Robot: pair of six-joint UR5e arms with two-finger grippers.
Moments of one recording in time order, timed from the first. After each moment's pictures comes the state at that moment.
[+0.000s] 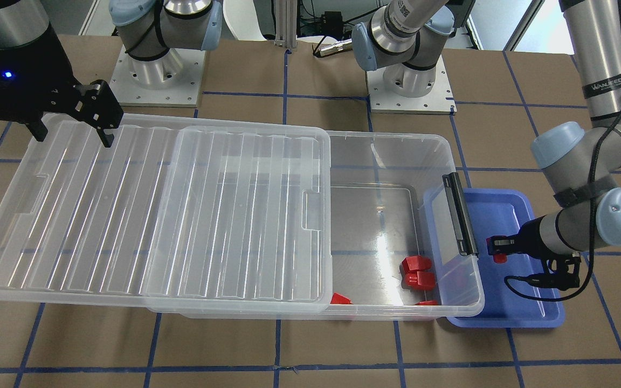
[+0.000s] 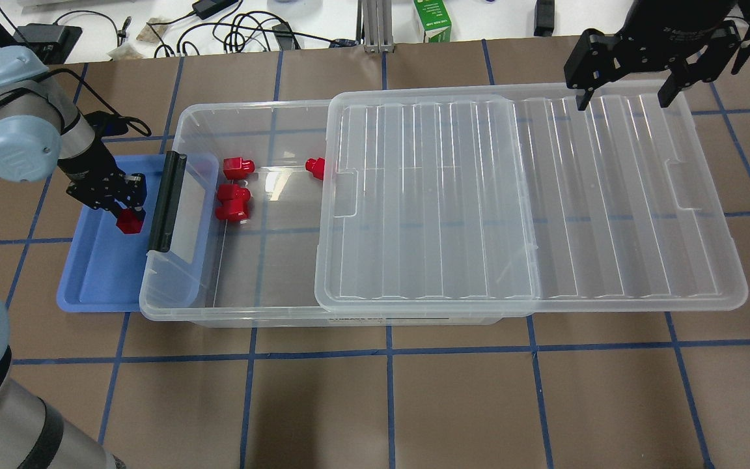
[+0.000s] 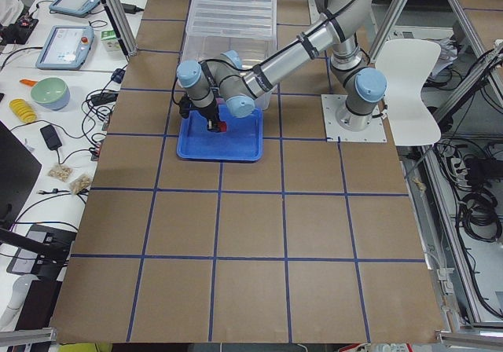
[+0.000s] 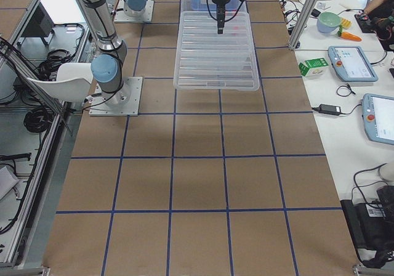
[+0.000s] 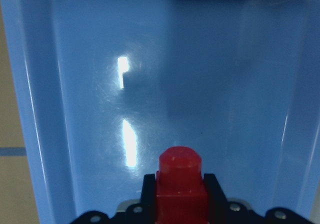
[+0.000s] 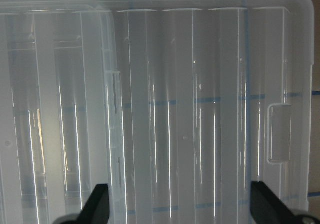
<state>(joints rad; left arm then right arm) -1.18 -2.05 -1.65 -1.23 1.61 0.37 1.51 -1.54 1.46 -1.56 -1.62 -0.01</state>
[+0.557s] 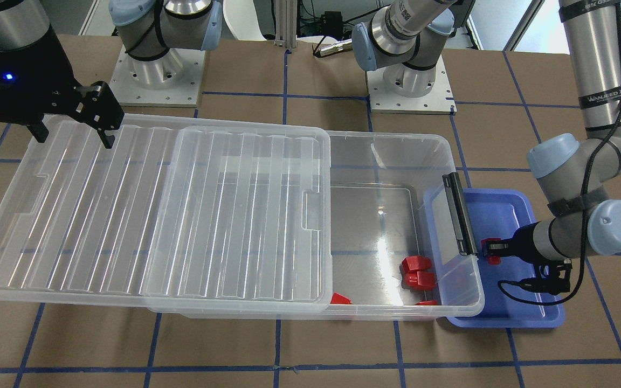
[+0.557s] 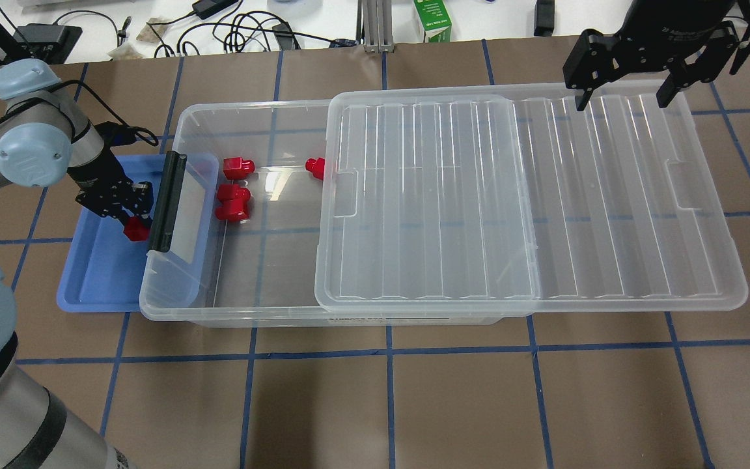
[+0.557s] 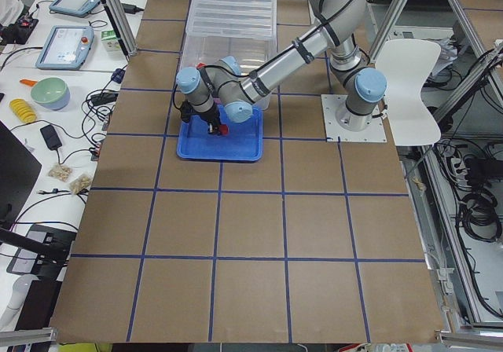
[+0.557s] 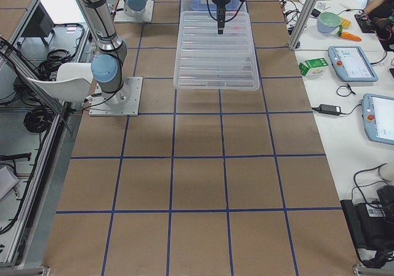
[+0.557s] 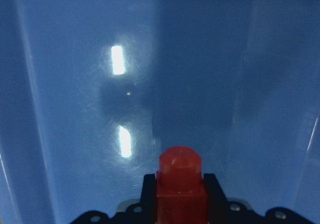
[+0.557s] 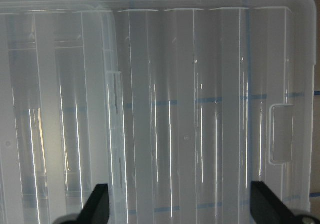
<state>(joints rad) -1.18 -2.08 -1.65 -1.23 1.61 0.37 1.51 -1.54 1.46 -1.56 -1.62 -0.01</state>
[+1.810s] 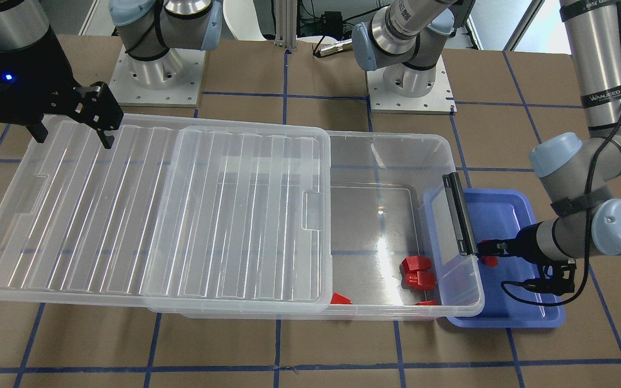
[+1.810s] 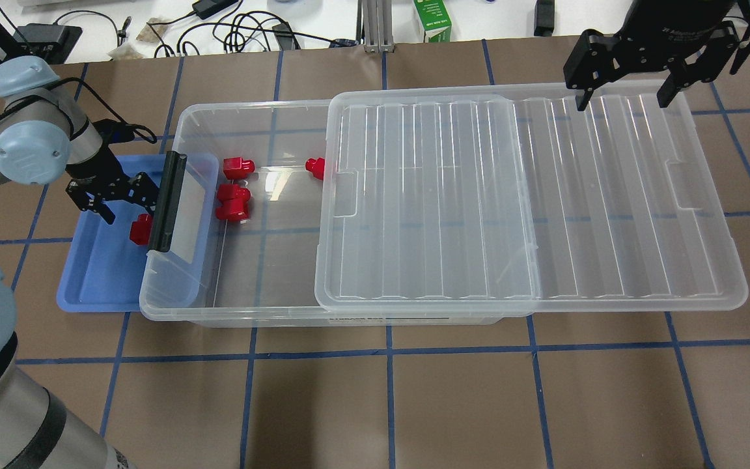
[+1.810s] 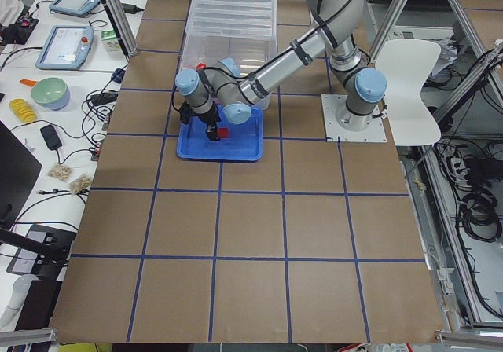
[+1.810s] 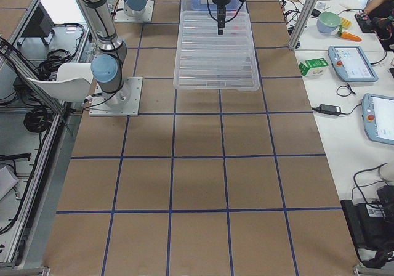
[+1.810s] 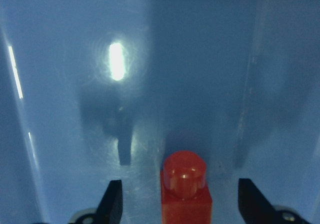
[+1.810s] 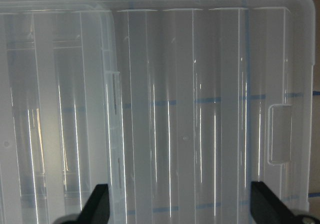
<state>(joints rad) -1.18 -2.06 -1.64 -1.25 1.61 0.37 1.51 -1.54 1.46 -1.56 -1.62 -0.01</state>
